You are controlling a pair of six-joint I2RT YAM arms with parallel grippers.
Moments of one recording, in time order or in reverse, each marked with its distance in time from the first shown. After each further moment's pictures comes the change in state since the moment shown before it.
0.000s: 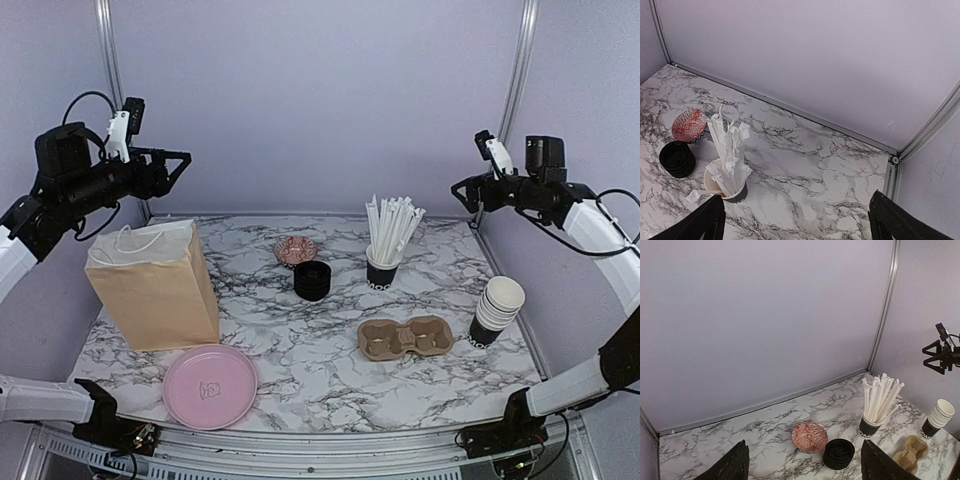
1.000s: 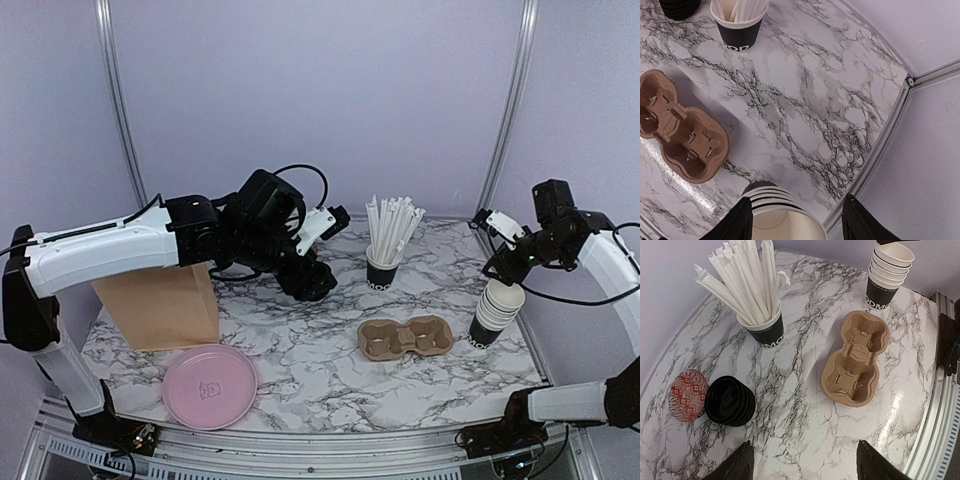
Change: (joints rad) left arm -0.651 0.647 0.321 -0.285 -0.167 0.156; right arm -0.063 -0.195 -0.194 -0.481 0.101 -0.473
